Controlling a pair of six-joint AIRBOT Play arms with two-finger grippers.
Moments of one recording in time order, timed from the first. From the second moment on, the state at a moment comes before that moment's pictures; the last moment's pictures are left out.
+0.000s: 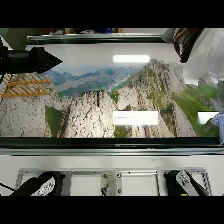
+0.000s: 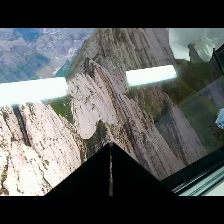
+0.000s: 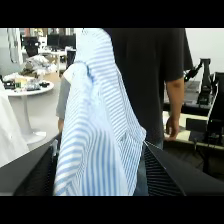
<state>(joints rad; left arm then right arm) 0.05 -1.14 1.61 0.84 -1.31 -1.47 -0.86 -0.98 1.57 0.86 -0.41 -0.91</state>
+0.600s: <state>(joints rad) 0.05 -1.14 1.61 0.84 -1.32 -1.47 -0.30 -0.84 1.57 1.06 -0.33 -1.01</state>
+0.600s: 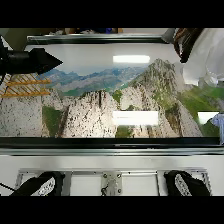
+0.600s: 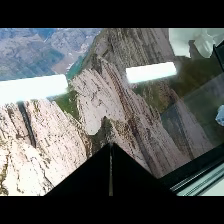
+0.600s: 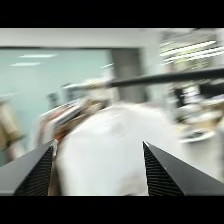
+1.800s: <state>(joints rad) -0.11 -1.05 1.24 0.85 -1.22 -1.36 0.41 -1.18 1.35 2.33 -1.08 -2.02</state>
